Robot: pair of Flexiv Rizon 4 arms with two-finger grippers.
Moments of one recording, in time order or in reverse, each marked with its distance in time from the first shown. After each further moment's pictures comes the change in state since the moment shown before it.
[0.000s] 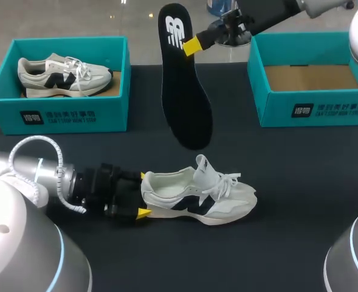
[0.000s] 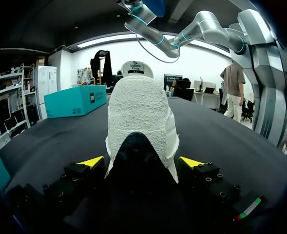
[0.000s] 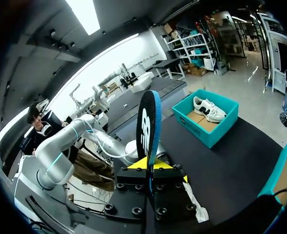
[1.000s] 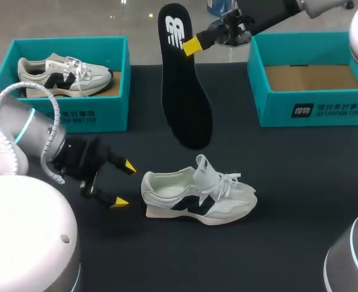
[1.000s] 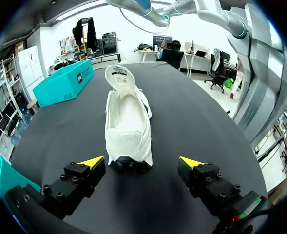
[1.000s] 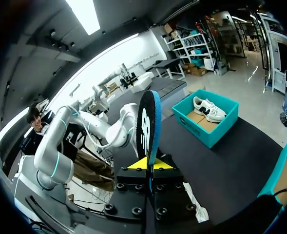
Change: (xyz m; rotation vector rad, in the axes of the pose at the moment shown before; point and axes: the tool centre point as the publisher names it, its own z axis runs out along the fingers) left arm 0.016 -0.055 -0.072 -0.436 0.111 0.043; right arm 0.000 0.000 0.000 0.000 0.000 0.000
